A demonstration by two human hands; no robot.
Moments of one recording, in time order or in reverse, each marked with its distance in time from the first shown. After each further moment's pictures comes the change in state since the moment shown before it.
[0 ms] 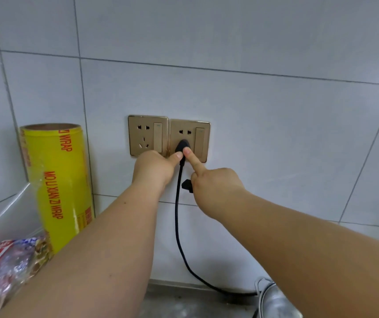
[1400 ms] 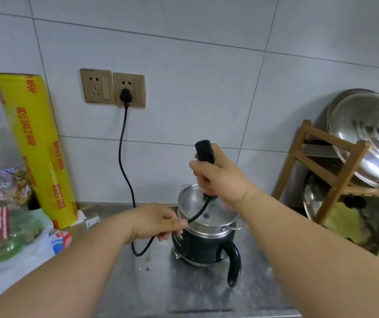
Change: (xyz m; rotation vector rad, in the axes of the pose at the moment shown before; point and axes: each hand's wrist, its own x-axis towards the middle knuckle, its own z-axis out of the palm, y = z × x) left_hand -0.272 -0.084 0.035 0.210 -0.978 0.278; right_hand -0.259 0.035 0.044 1.790 0.162 0.221
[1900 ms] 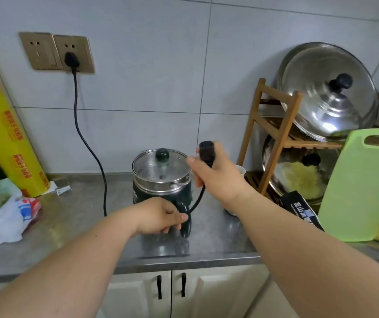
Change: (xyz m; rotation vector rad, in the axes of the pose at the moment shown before) left_hand 0.011 0.071 0.148 0.052 -0.020 -0.127; right_hand -0.113 0.058 -0.101 -0.097 0.162 0.010
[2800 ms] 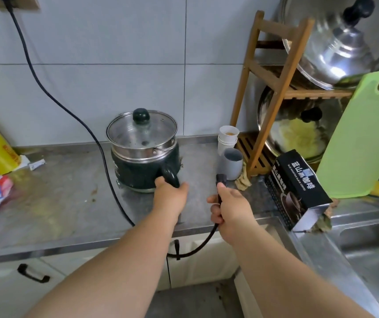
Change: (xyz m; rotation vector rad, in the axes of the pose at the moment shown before) left_hand 0.072 0.004 0.103 -0.570 0.558 -0.355; right_hand -0.046 0.145 0.007 0.526 0.392 0.810
